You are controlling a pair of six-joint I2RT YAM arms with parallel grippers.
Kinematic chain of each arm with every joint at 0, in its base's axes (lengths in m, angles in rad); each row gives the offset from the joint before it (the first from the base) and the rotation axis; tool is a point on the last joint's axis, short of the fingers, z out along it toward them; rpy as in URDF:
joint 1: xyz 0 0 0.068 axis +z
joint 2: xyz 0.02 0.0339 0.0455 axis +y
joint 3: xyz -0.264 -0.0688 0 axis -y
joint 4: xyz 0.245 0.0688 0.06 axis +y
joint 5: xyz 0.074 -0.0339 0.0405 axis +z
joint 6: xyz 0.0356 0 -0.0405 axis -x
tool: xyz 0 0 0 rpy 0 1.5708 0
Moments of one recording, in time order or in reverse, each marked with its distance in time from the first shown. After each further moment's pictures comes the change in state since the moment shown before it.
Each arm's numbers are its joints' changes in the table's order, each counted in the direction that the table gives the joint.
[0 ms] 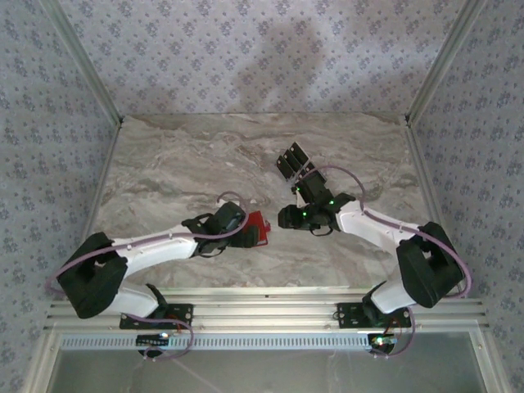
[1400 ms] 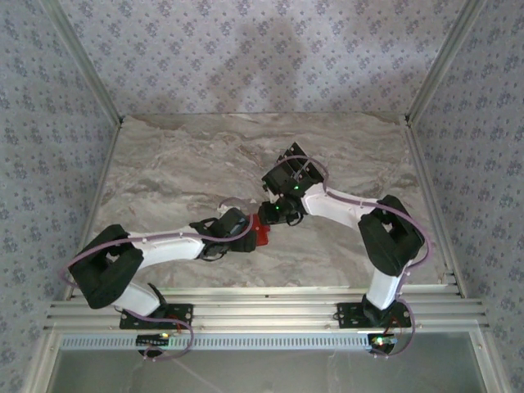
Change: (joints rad) left arm -0.010 0.080 -0.034 -0.045 0.061 0.005; right arm 0.125 0.307 0.332 0.153 -0.098 0.106
